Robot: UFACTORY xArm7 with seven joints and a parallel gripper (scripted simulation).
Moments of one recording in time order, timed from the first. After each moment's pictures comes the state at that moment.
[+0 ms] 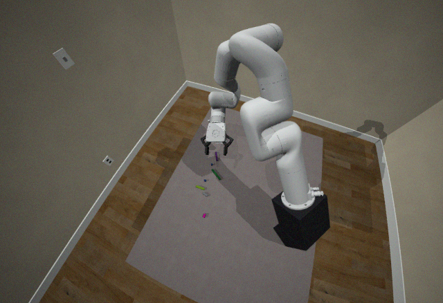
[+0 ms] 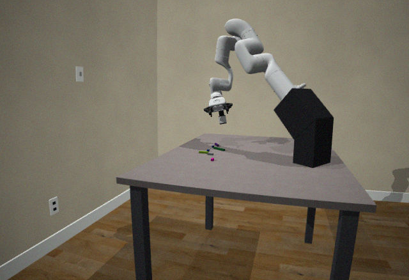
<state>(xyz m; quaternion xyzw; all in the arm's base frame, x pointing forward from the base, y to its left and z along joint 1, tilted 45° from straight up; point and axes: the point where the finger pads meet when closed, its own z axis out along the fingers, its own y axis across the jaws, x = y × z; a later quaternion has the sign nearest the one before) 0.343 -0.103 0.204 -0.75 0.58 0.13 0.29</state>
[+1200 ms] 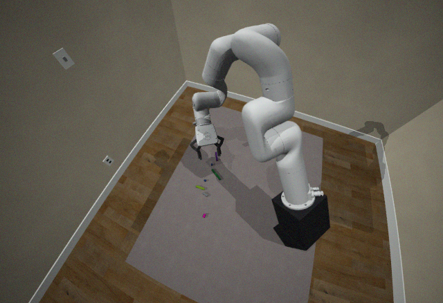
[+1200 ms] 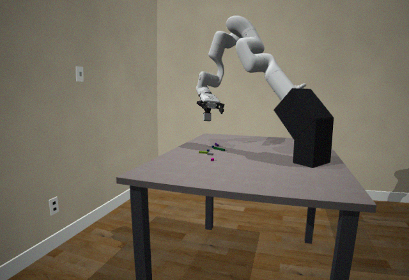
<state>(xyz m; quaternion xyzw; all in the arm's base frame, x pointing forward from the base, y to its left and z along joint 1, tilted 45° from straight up) 0.358 -0.069 0.210 -0.90 0.39 0.09 0.18</state>
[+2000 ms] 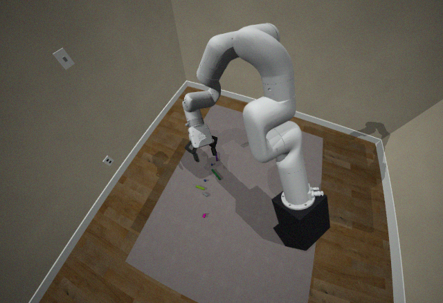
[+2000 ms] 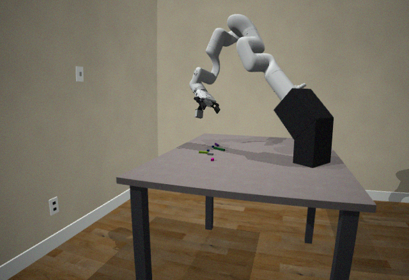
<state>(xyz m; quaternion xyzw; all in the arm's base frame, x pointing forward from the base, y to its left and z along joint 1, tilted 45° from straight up) 0.368 -0.051 0.217 -0.95 0.28 0.07 0.13</state>
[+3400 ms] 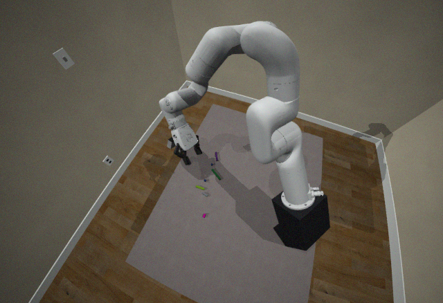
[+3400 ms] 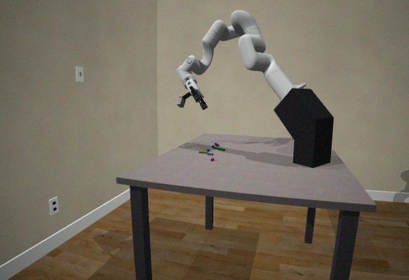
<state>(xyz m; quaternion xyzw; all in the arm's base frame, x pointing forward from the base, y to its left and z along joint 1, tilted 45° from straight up) 0.397 -0.003 0.247 -1.00 0.02 0.01 0.01</state>
